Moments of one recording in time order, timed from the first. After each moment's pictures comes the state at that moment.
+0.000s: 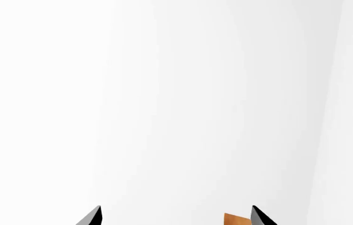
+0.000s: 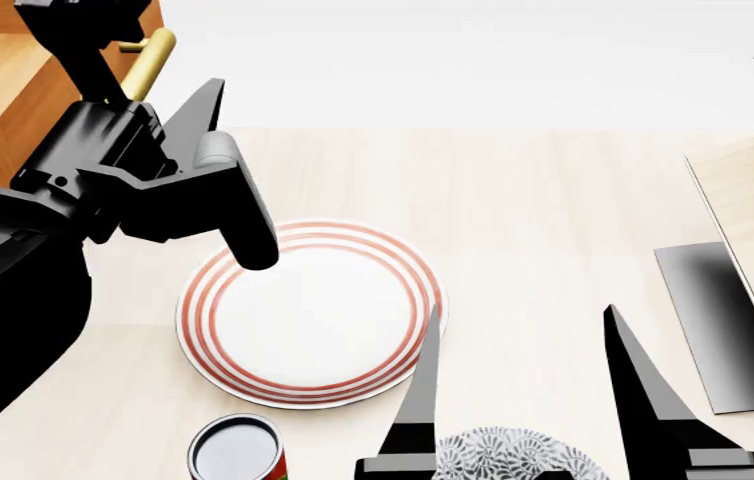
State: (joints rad) left arm -1.56 -0.47 1.66 -0.16 -0.14 -0.59 -0.43; right arm 0.08 0.33 -0.20 -0.97 0.40 0.54 0.45
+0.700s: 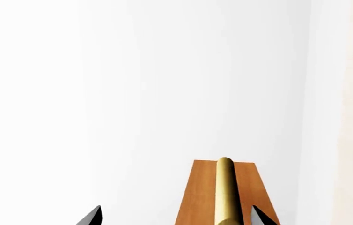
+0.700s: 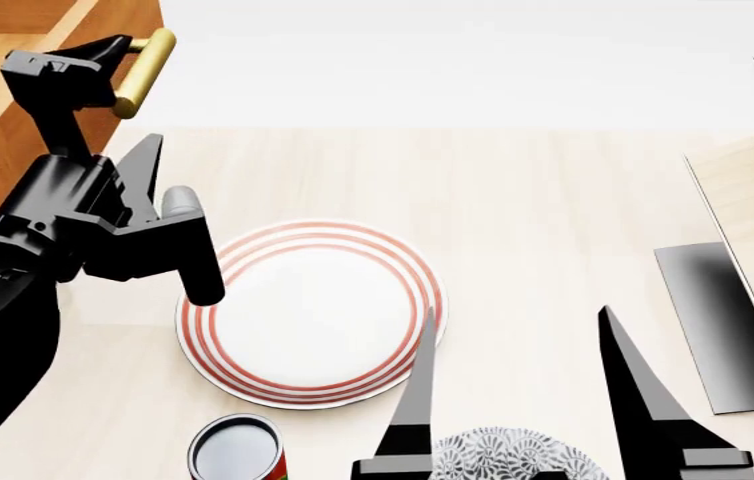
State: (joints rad) left arm -1.49 -0.48 1.75 -0.32 -0.08 -0.58 -0.43; right arm 0.09 0.37 -0.23 -0.95 0.42 0.51 0.49
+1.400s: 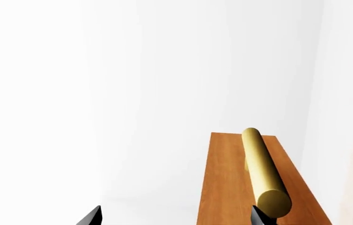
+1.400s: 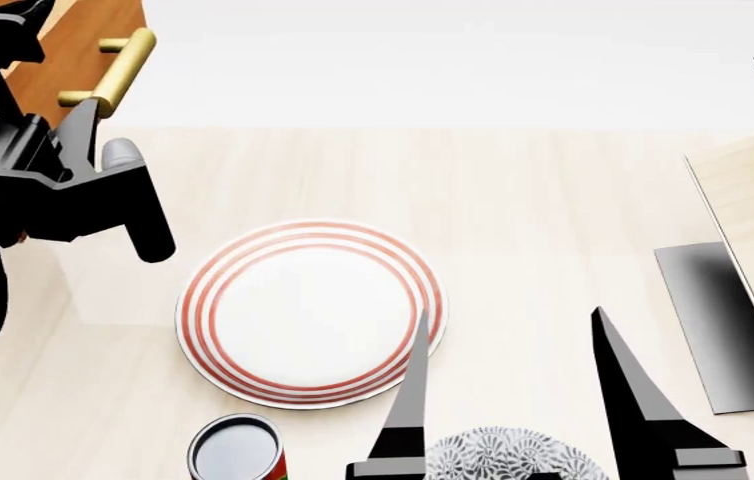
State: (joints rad) left arm -1.53 -0.54 1.72 -0.33 -0.10 -0.61 -0.39; right arm 0.10 0.40 -0.26 -0.94 0.43 0.49 0.52
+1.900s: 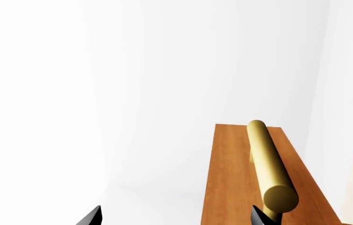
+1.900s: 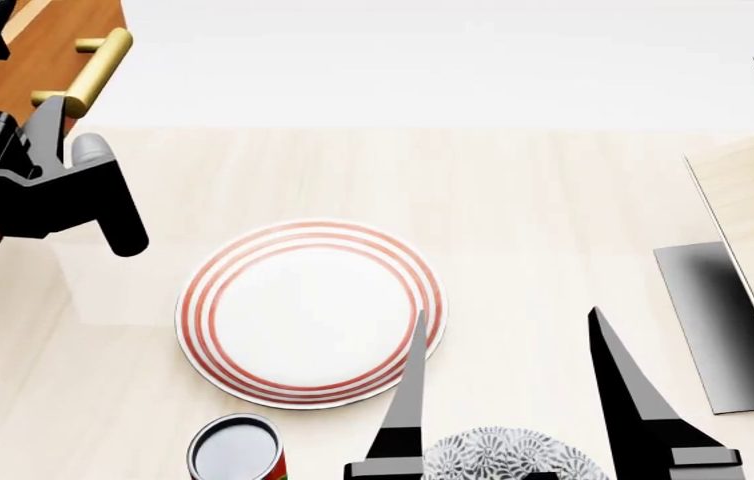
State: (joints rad) left arm -1.52 -0.57 1.70 -0.33 -0.09 -0.62 -0.40; right arm 0.11 0.42 -0.28 -0.94 0.44 0.48 0.54
